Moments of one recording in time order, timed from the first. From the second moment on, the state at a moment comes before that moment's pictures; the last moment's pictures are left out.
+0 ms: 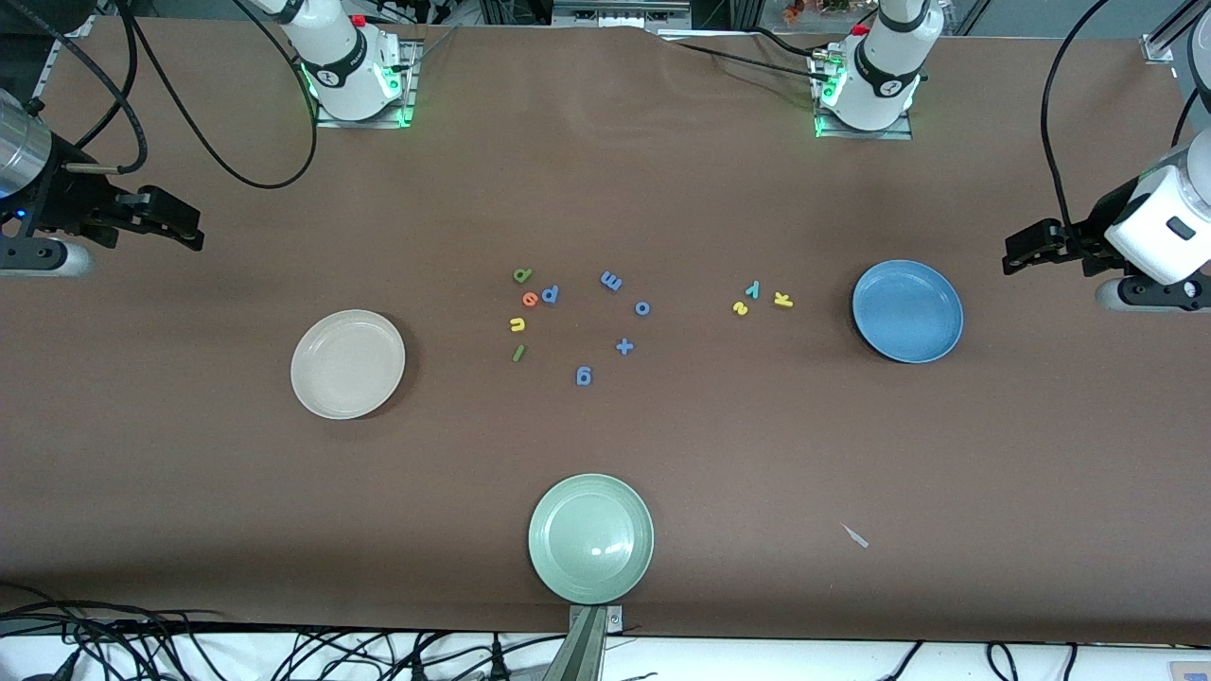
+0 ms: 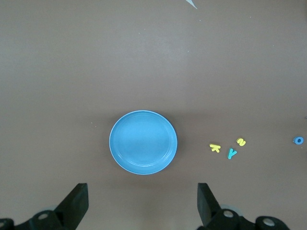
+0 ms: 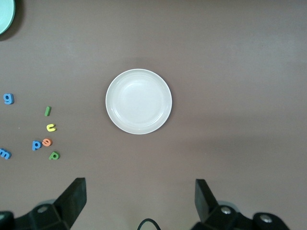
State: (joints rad) left arm -0.08 0.11 0.08 -1.55 -0.02 1.55 -0.01; right arm 0.14 0.12 -0.05 -1.43 -0.01 1.49 0.10
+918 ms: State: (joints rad) left arm -0.12 0.21 0.00 -1.68 -0.02 1.72 -0.19; right arm 0.13 0.12 -0.05 -1.43 -0.01 1.51 0.10
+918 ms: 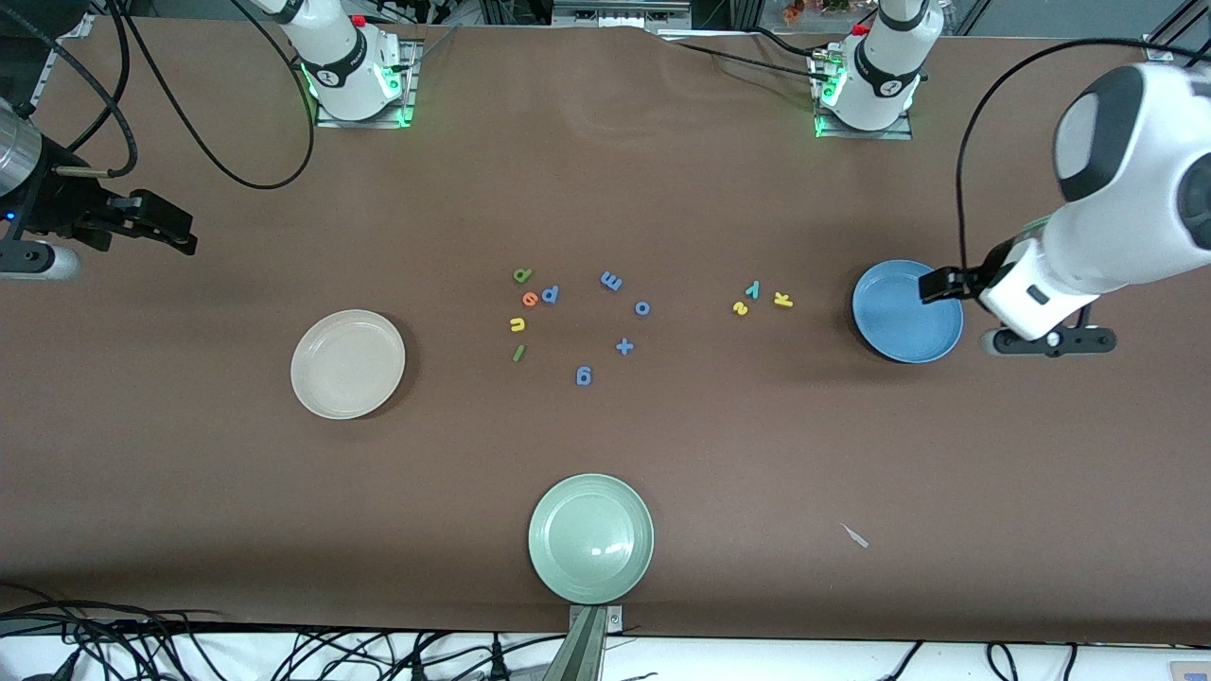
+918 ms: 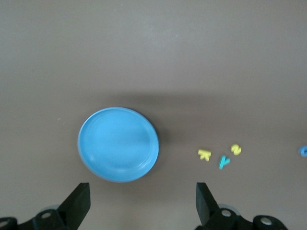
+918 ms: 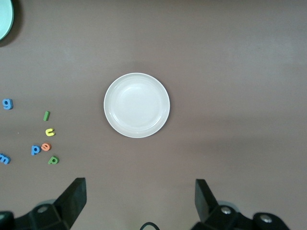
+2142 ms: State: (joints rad) left arm -0.13 0.26 -0.21 -2.24 0.00 2.41 -0.65; right arm 0.22 0.25 0.11 -1.80 0.06 2.03 0.37
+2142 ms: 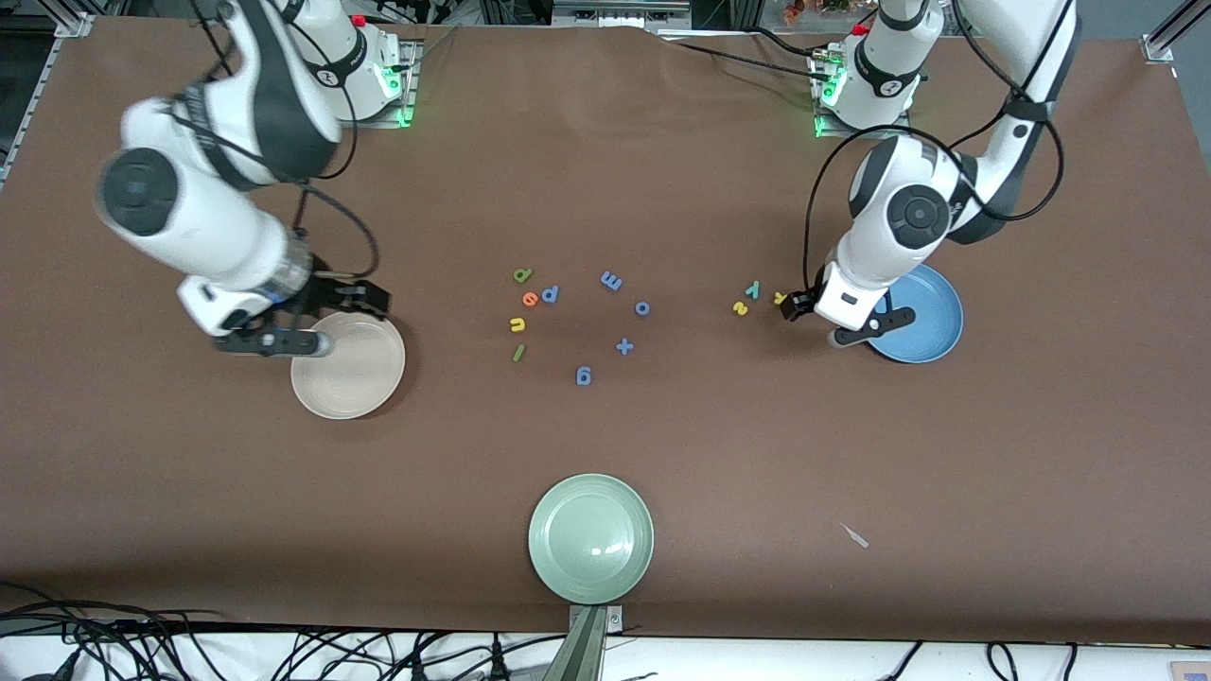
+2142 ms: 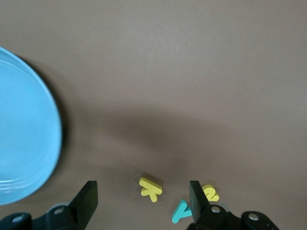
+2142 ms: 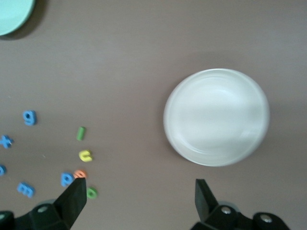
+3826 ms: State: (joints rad) left arm -0.18 0.38 -0.21 -2.33 0.07 2.62 -0.64; right arm 0.49 0.70 0.10 -1.76 -0.09 2.51 0.98
